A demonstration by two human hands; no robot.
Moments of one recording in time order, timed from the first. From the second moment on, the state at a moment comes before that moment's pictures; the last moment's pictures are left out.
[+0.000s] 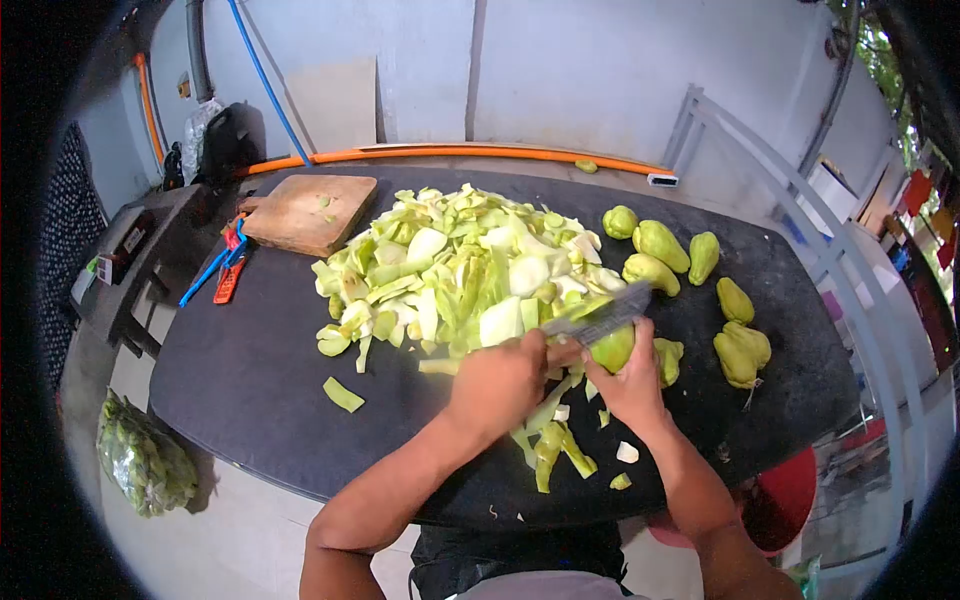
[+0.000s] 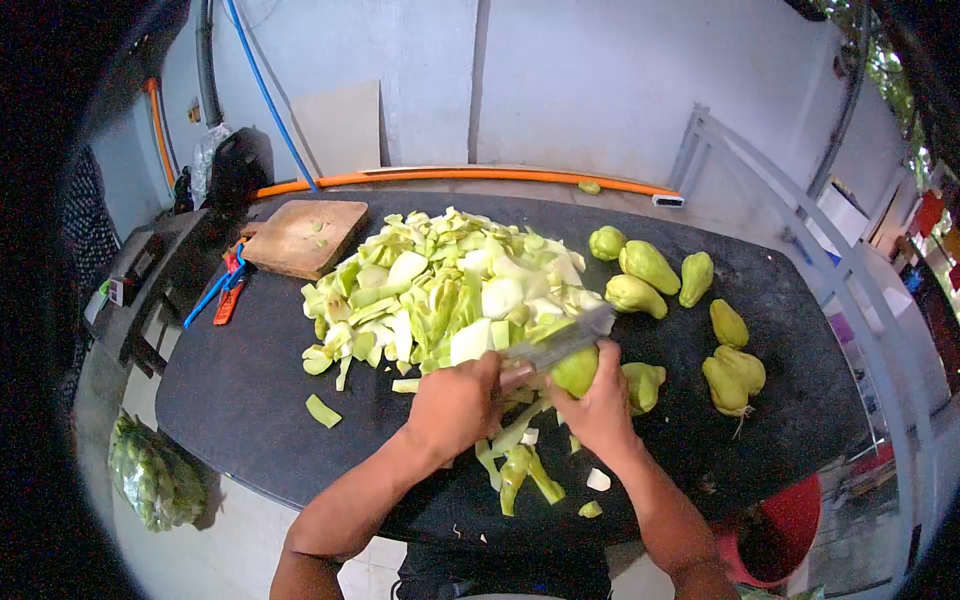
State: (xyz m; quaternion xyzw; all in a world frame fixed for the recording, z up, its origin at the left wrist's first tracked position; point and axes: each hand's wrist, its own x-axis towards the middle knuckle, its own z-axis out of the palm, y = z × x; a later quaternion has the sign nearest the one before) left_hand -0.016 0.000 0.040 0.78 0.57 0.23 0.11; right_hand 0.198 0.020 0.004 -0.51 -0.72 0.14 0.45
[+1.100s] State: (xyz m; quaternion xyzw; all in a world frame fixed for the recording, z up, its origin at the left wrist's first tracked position) left_hand -0.013 -0.008 0.030 0.77 0.40 0.44 0.23; right_hand 0.224 0.035 -0.039 -0.39 -0.47 0.55 0.57
